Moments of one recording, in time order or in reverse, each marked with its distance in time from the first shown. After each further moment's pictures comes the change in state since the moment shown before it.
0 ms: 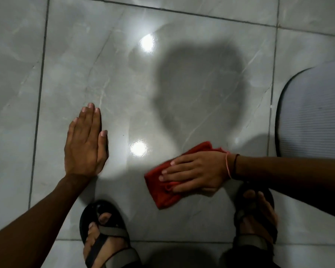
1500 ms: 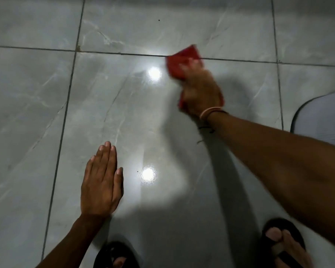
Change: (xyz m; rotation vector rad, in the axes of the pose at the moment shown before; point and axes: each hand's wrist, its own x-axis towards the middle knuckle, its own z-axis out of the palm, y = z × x) left_hand 0.000 0.002 -0.003 0.021 -0.028 0.003; right_hand 0.052 0.195 -0.108 -0.060 0.510 1.453
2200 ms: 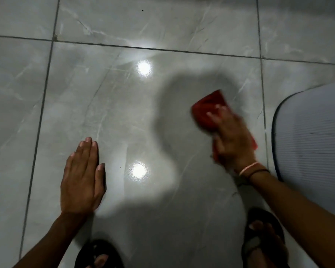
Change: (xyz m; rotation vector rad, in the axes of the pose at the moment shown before) left_hand -0.001 0.004 -0.004 -0.026 -0.023 -0.036; right_hand -0.168 0.105 -0.009 -0.014 0.029 -0.045
